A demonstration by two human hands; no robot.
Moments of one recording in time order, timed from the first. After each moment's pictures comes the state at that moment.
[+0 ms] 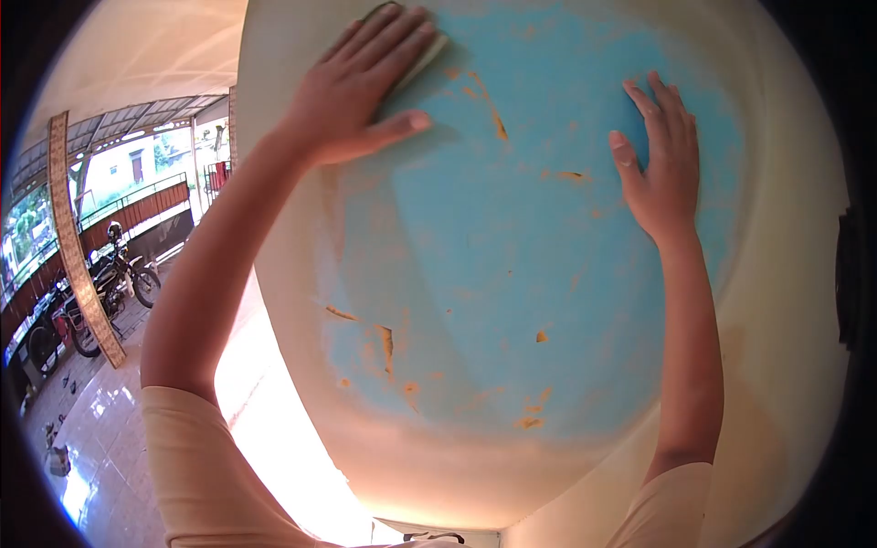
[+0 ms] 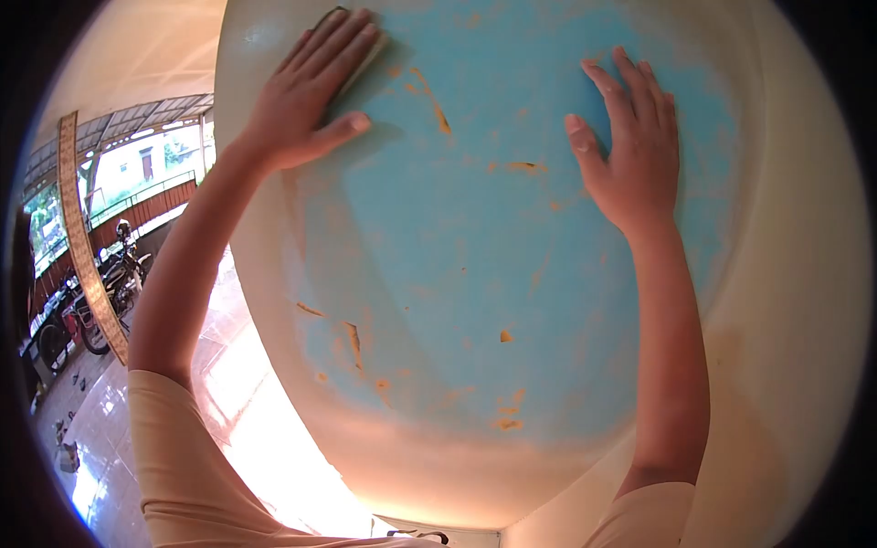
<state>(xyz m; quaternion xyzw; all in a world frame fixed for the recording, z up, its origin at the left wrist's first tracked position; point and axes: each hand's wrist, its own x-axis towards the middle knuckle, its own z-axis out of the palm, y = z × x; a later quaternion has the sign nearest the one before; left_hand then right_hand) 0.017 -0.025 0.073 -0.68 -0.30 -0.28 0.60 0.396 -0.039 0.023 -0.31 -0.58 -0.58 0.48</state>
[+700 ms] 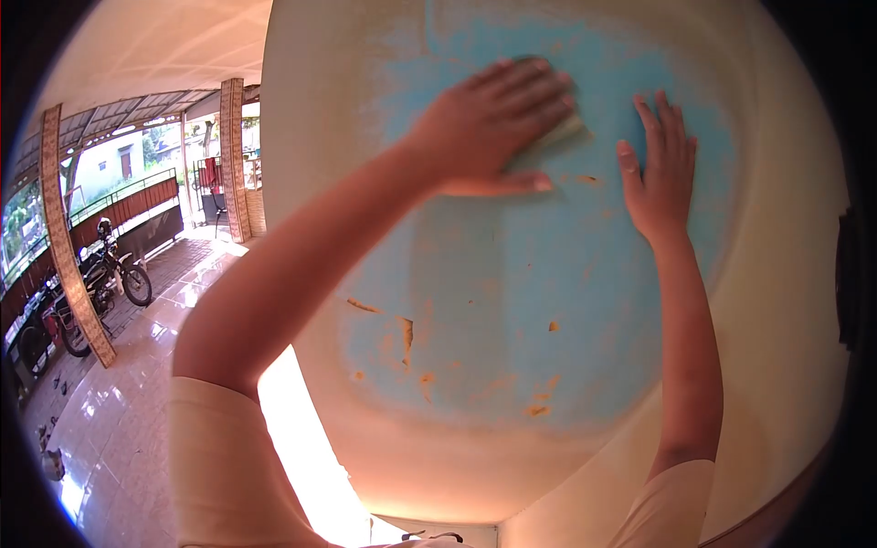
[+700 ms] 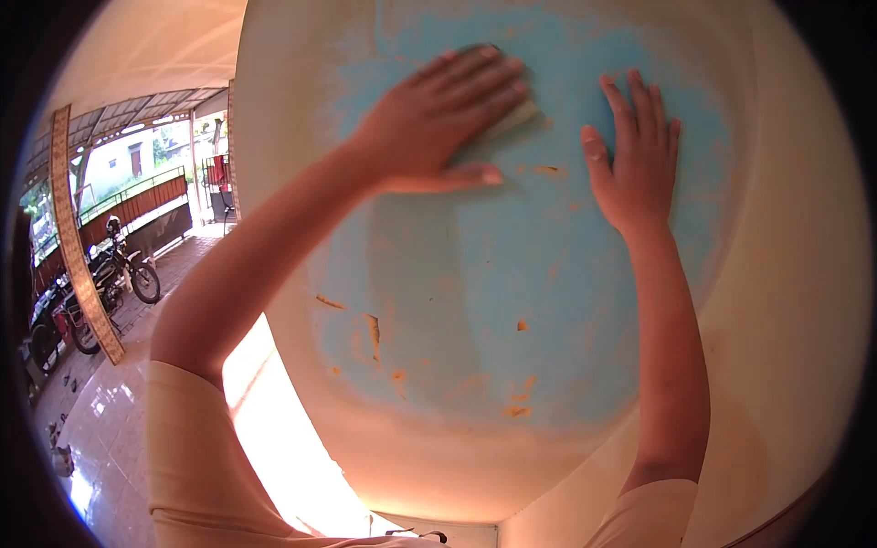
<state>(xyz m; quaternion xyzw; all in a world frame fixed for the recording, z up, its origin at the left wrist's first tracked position) 0.095 -0.013 0.038 -0.74 -0.12 -0.38 0.55 0.389 -0.034 0.018 -0.37 -0.55 -0.59 0.46</state>
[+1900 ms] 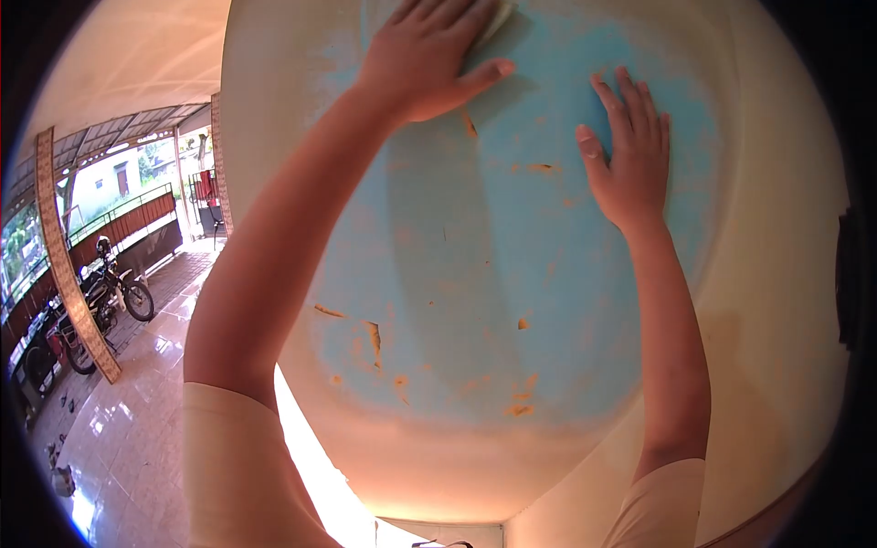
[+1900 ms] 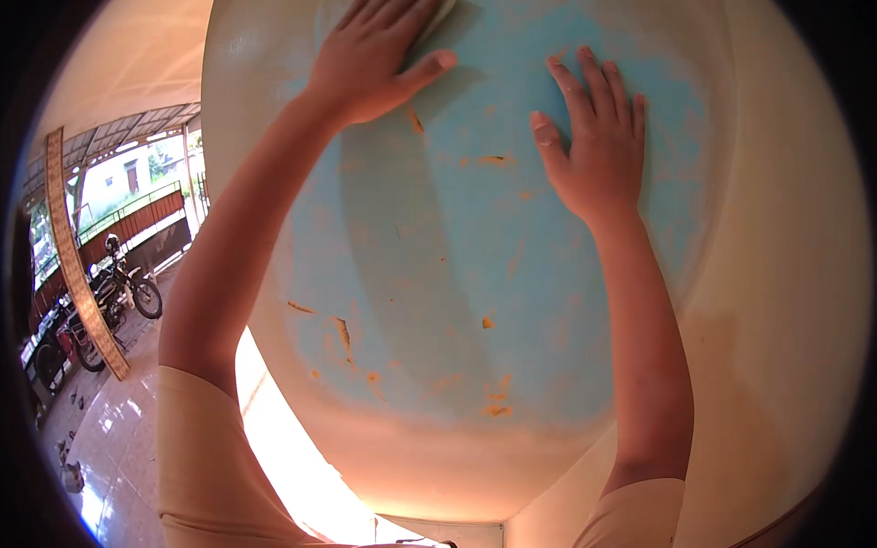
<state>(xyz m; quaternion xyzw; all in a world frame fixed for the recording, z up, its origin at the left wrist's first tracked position) 0.113 -0.018 0.102 -0.67 -0.23 -0.42 0.56 0.391 -0.038 0.015 -0.37 -0.56 -0.57 0.48</state>
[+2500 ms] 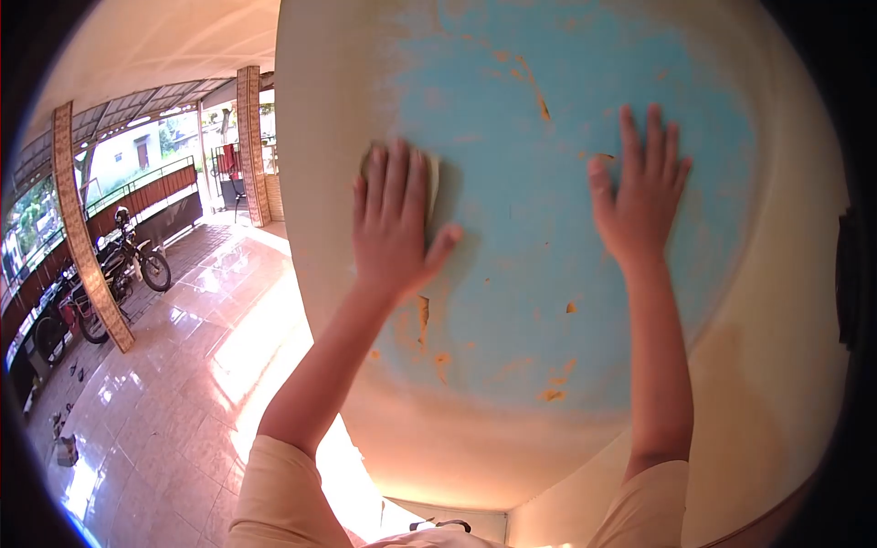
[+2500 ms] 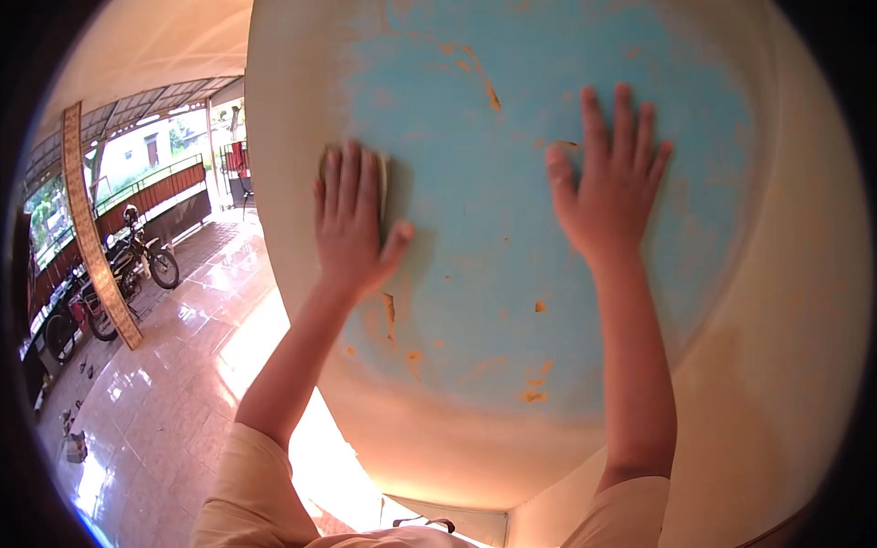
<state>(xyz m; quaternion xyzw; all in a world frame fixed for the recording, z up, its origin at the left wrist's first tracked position) 0.041 -0.024 -0.123 -0.64 -0.38 -0.53 0.41 0.336 -0.039 -0.042 -0.41 -0.55 -0.55 0.48</state>
